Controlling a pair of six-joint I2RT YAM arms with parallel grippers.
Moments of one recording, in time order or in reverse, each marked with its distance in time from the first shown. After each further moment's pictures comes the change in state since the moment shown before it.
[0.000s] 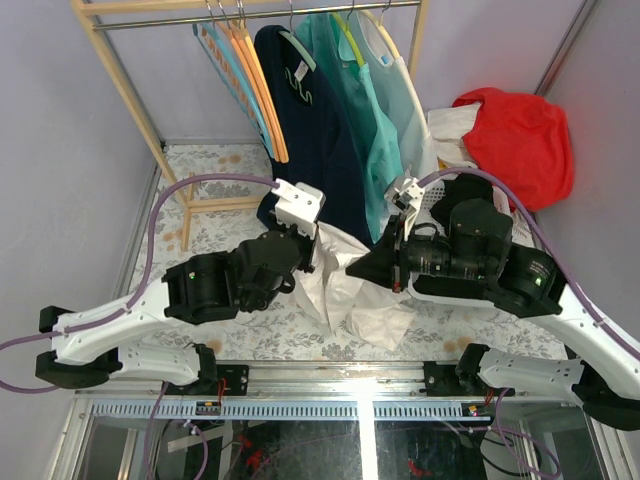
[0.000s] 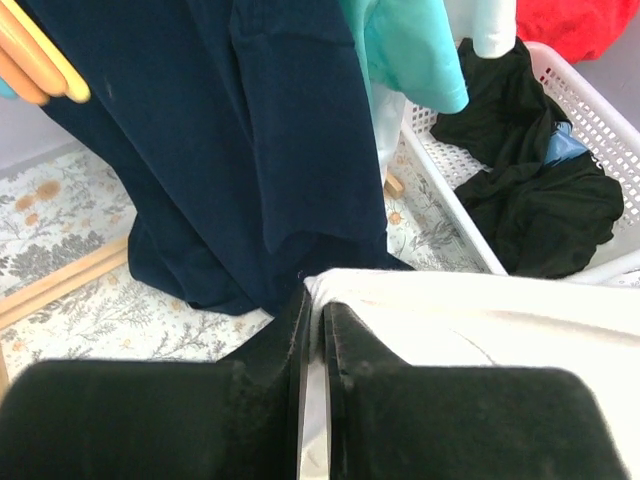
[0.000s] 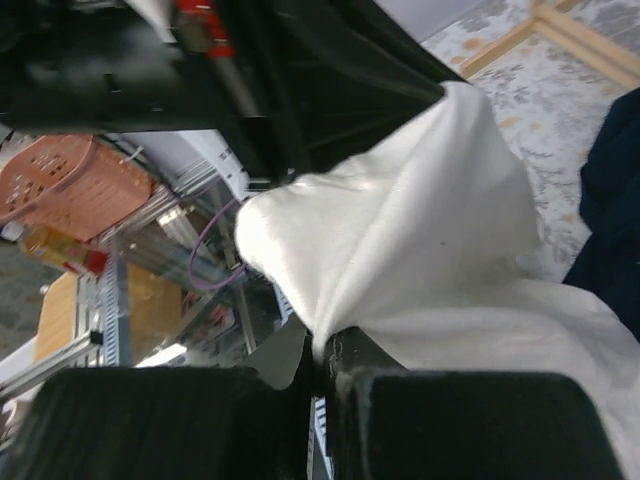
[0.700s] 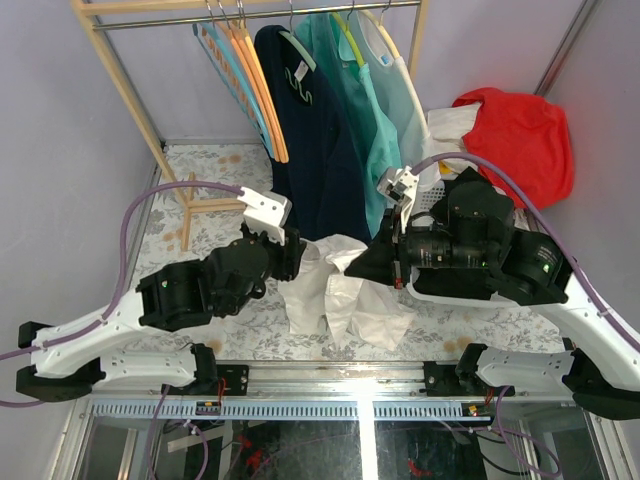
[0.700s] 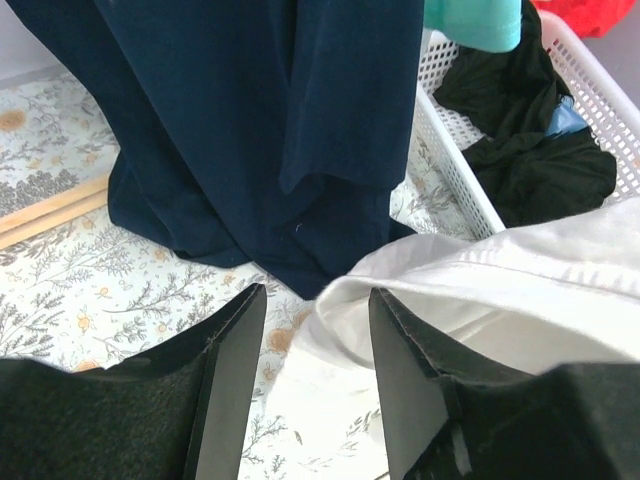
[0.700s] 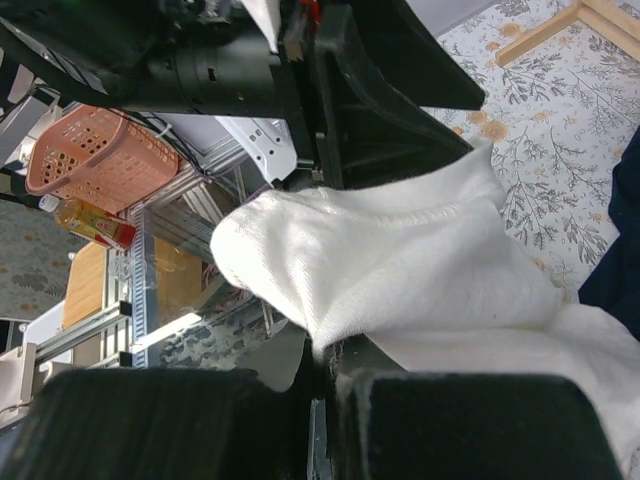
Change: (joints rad) left arm 0.044 -0.171 -0.163 -0.048 0.078 -0.135; right arm 0.000 0.103 0.195 -0.151 -0.109 -0.018
